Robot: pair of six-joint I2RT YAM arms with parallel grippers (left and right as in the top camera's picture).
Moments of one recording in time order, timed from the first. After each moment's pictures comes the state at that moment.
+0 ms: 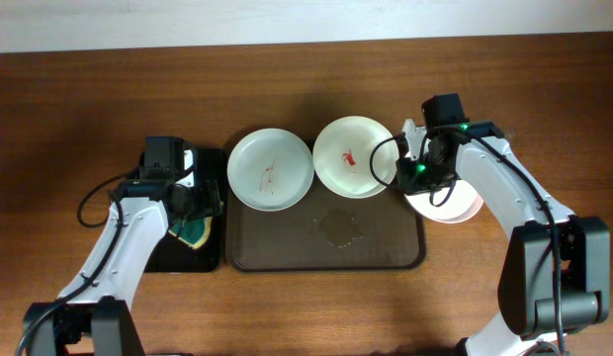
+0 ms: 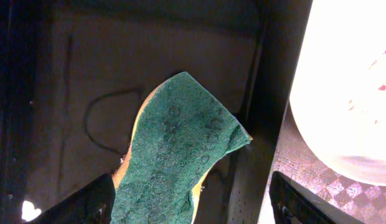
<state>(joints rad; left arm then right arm) -0.02 1.55 0.96 -0.65 0.01 -0.18 0.10 1.80 1.26 -0.87 -0.19 -0.04</state>
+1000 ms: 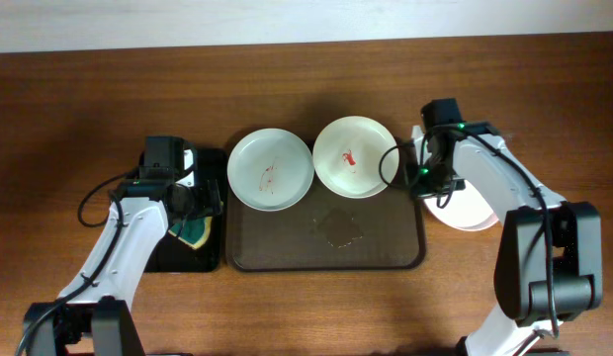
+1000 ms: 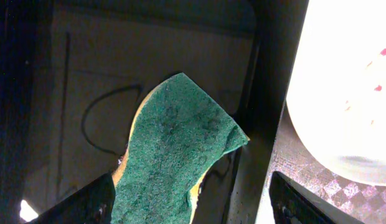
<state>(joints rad) -0.02 1.55 0.96 -0.65 0.02 -0.18 0.08 1.86 1.26 -0.88 -0.01 -0.01</state>
